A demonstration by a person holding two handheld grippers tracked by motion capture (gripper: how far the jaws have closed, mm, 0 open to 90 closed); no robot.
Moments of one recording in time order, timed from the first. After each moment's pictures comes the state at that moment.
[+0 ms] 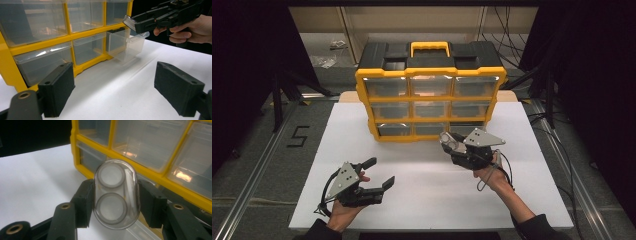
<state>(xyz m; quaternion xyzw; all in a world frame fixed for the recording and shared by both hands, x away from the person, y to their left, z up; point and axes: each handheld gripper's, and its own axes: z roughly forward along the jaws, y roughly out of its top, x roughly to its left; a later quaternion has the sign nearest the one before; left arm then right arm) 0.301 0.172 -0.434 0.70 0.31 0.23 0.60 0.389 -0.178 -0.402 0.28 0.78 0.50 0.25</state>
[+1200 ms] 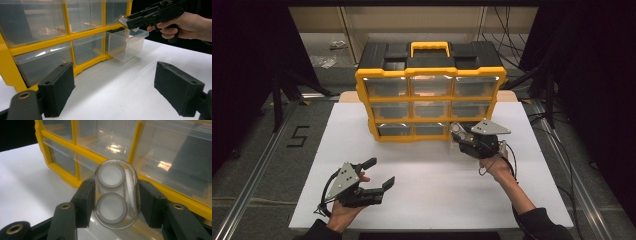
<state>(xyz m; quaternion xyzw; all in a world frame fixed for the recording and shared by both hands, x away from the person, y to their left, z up) 0.300 0.173 -0.434 0.70 0.31 0.23 0.60 0.418 -0.197 -0.403 0.34 0.76 0.48 0.27</state>
